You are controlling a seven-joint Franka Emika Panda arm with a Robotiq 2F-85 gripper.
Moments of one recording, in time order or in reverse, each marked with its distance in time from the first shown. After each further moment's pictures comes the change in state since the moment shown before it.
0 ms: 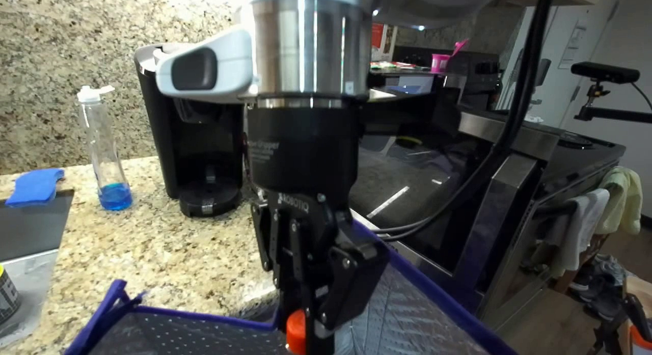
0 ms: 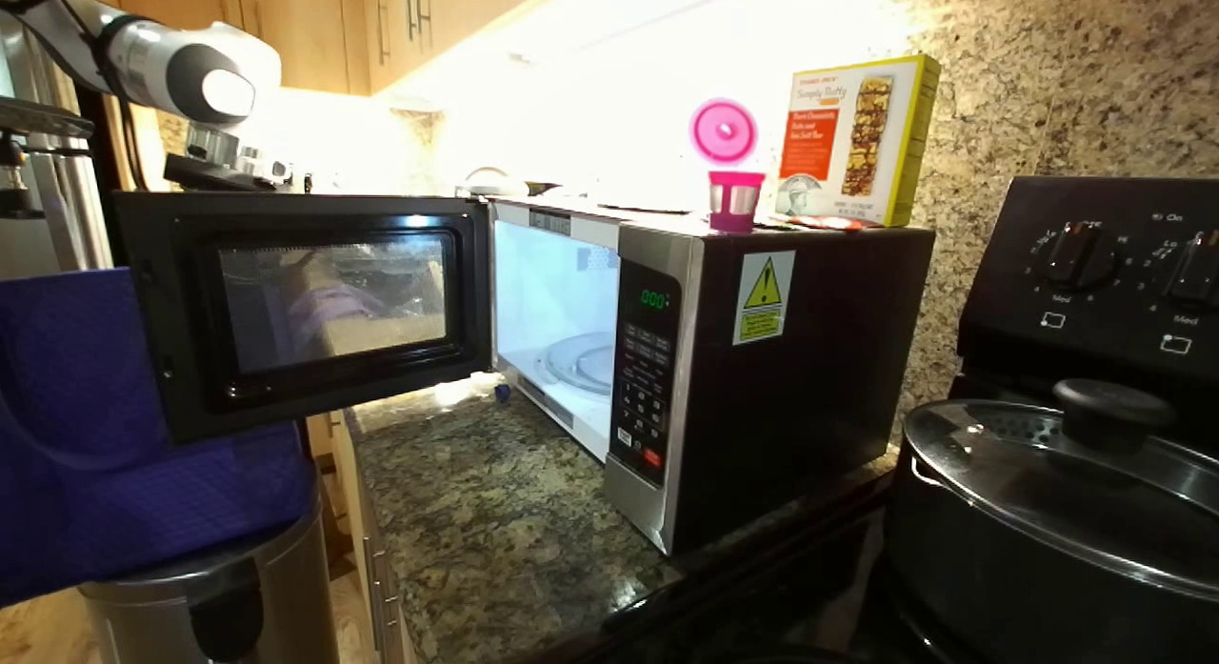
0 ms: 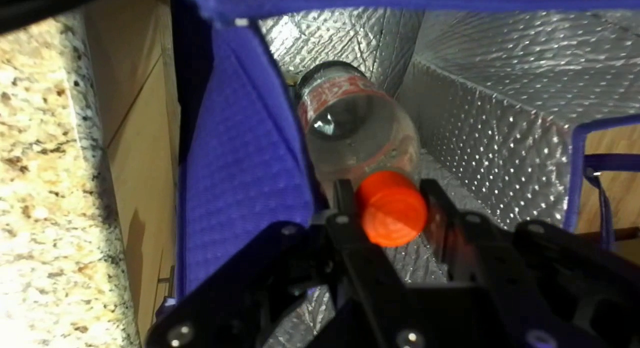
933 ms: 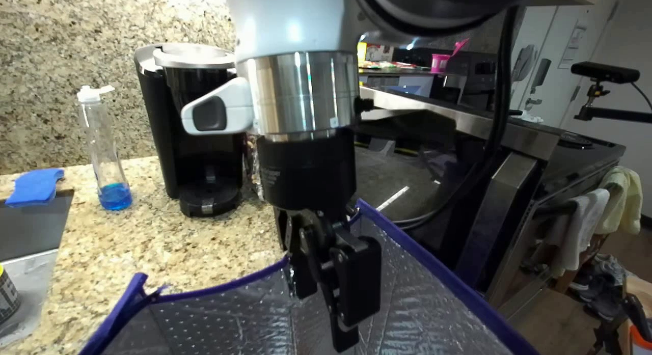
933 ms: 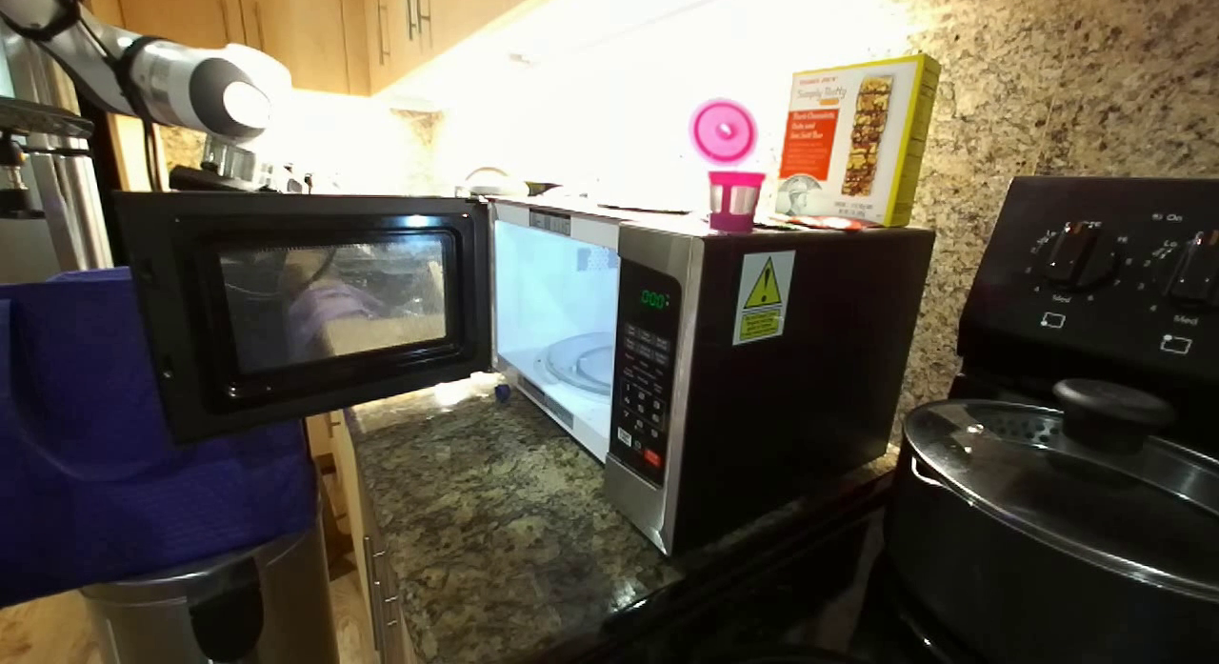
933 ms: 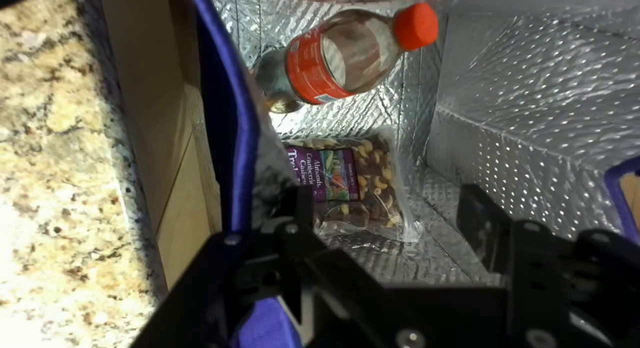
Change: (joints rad) arm -0.001 0.044 -0.015 0.033 -0.118 -0.080 0.169
